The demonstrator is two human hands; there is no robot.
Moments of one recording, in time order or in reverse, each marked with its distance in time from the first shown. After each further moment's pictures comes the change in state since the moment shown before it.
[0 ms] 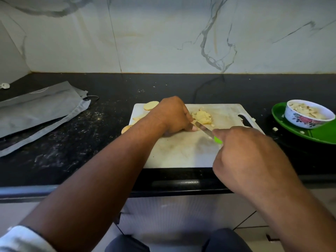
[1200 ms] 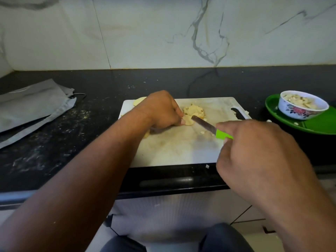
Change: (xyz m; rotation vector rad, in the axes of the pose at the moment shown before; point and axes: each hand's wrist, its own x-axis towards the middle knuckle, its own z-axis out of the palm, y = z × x) left_hand -0.001 0.000 -0.003 0.061 -0.014 0.005; right_hand -0.015 0.010 -0.008 0.071 0.103 0.106
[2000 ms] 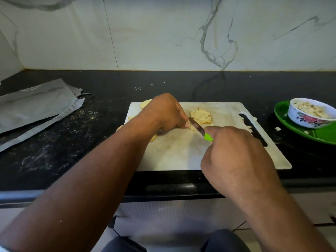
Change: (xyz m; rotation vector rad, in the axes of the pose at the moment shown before) left_hand 0.008 -0.004 0.002 -0.101 0.056 -0.096; right_hand 0.019 -0.019 0.030 0.066 -0.065 -0.049
